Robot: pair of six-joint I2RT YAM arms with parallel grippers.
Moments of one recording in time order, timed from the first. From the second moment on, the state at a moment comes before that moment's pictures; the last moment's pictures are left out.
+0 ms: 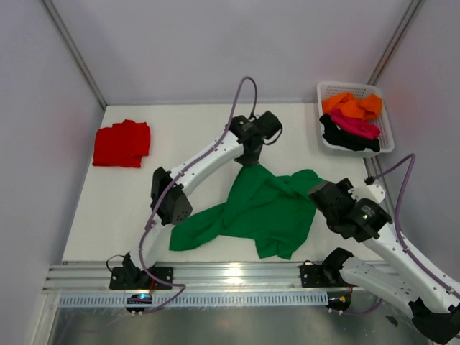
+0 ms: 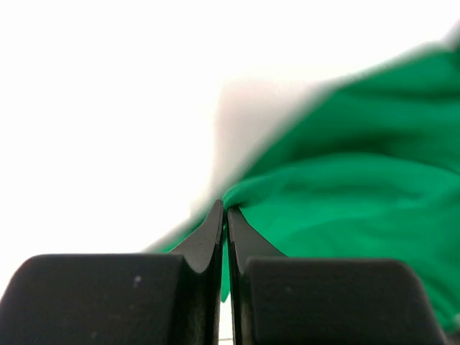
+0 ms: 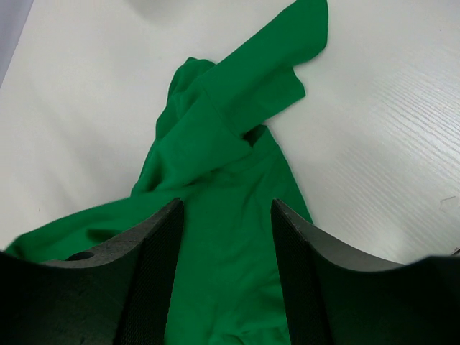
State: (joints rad) left arm -0.91 2.26 2.35 -1.30 -0.32 -0.51; right arm 0.69 0.76 0.87 -1.24 0.82 1.57
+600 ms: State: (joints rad) left arm -0.47 2.19 2.37 -1.34 -0.81 -0.42; right arm 0.69 0.82 0.85 -1.14 0.77 1.48
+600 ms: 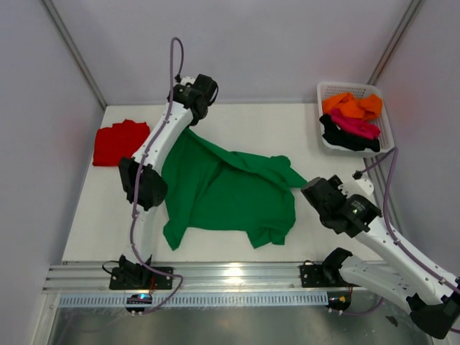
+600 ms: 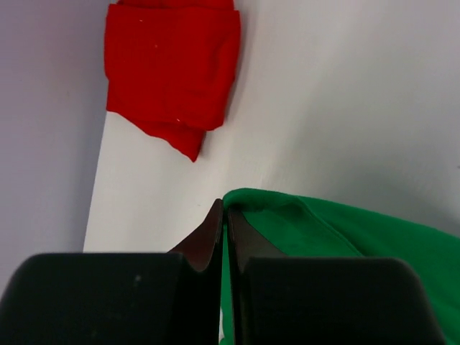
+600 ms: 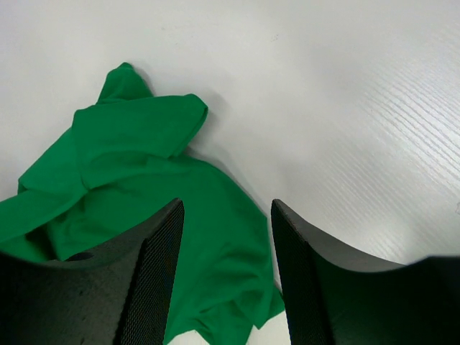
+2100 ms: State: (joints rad) left arm -0.40 2.24 2.28 -1.35 -1.09 -0.48; right arm 0.68 1.34 0.83 -0.24 0.43 0.62
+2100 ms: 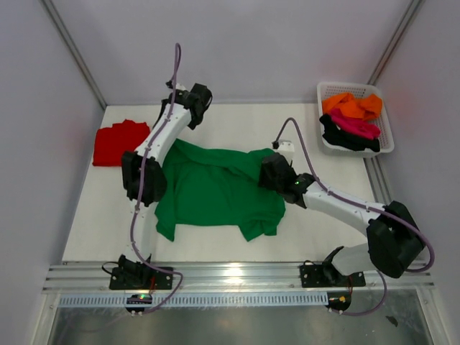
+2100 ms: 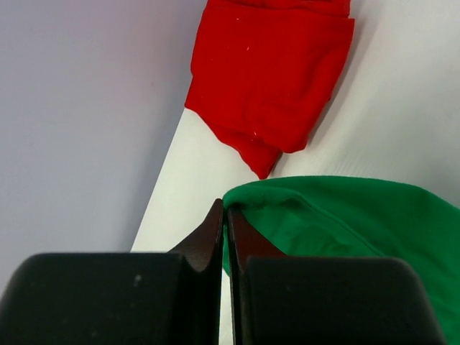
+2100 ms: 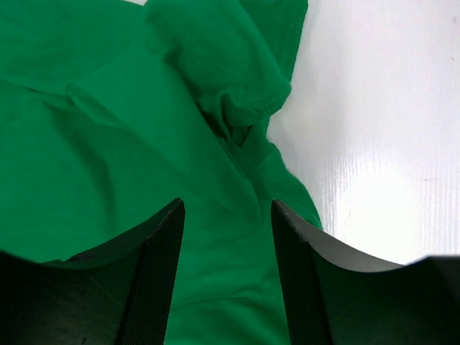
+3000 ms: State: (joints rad) left arm -0.40 2.25 2.27 -1.35 -1.09 -0.48; right arm 0.72 1.52 0.92 -0.37 0.52 0.51
